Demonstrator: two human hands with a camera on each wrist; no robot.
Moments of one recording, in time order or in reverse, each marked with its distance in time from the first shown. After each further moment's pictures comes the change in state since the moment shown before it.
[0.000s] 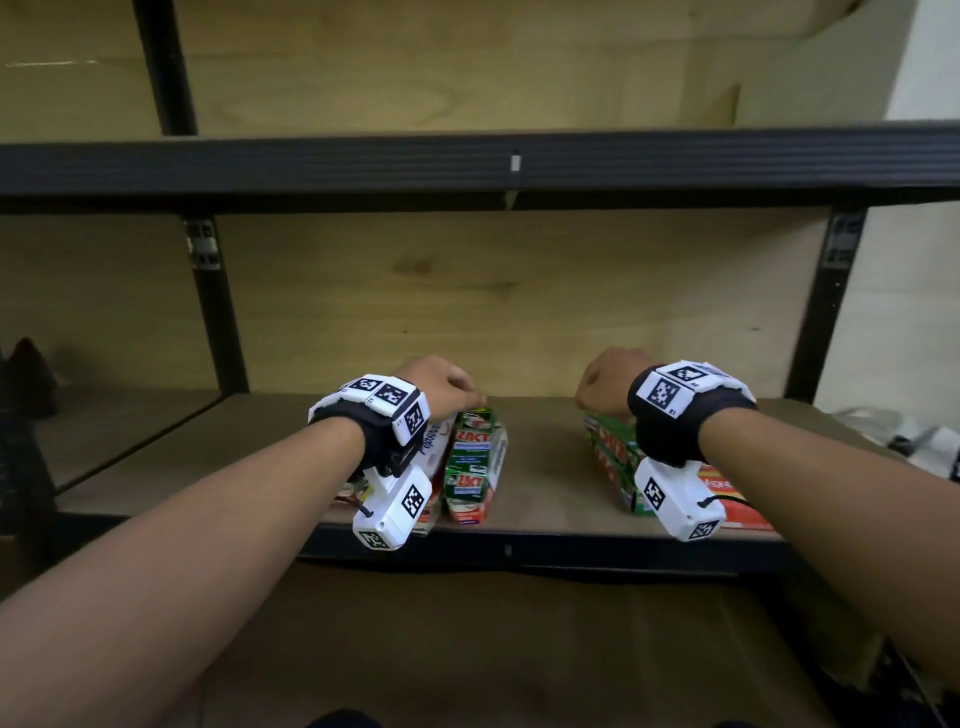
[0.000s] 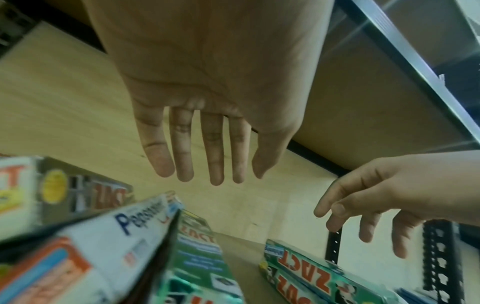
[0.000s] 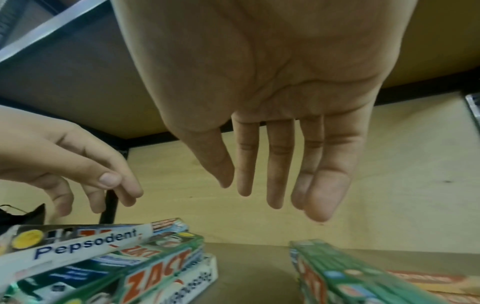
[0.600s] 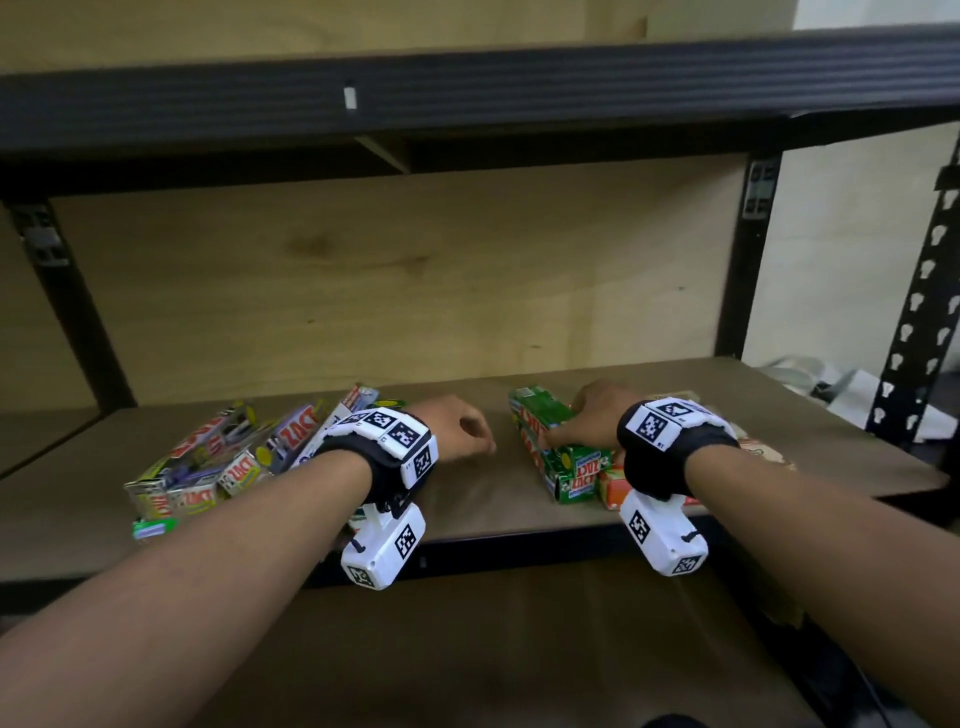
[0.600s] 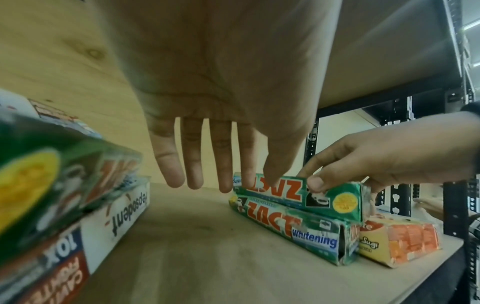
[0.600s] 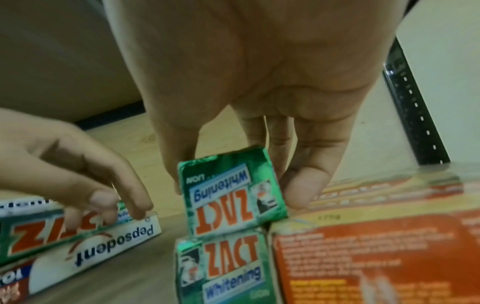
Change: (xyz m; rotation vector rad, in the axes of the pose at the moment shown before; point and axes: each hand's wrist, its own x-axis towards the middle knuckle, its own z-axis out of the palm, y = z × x) left_hand 0.057 0.062 0.104 0.119 -0.311 0.152; right_hand 0.019 0.099 0.063 0.129 -0.155 0.143
